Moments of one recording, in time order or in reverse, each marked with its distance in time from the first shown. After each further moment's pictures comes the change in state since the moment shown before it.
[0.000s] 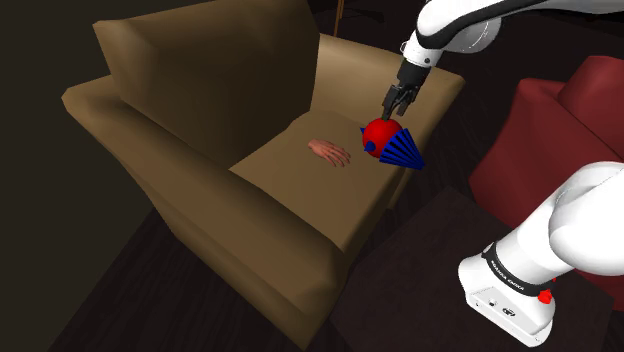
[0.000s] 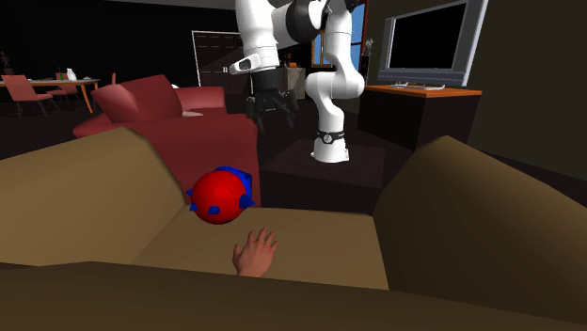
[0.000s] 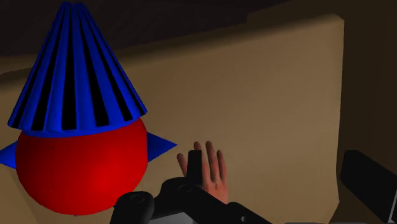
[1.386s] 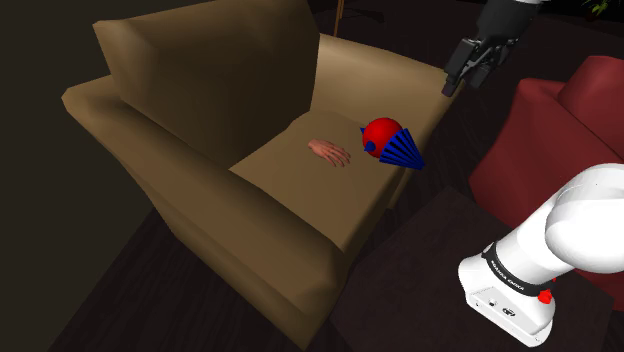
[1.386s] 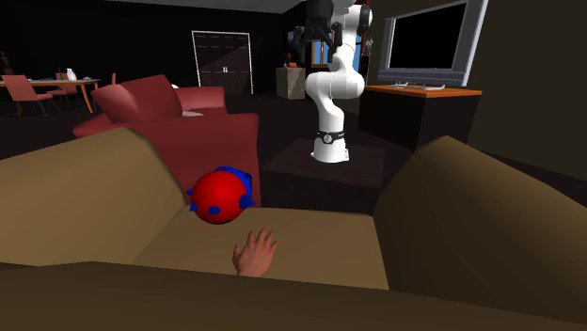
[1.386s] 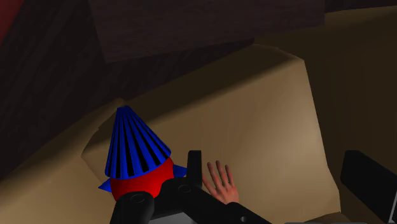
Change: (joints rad) arm -0.074 -0.664 0.293 -0.074 -0.153 -0.511 0.521
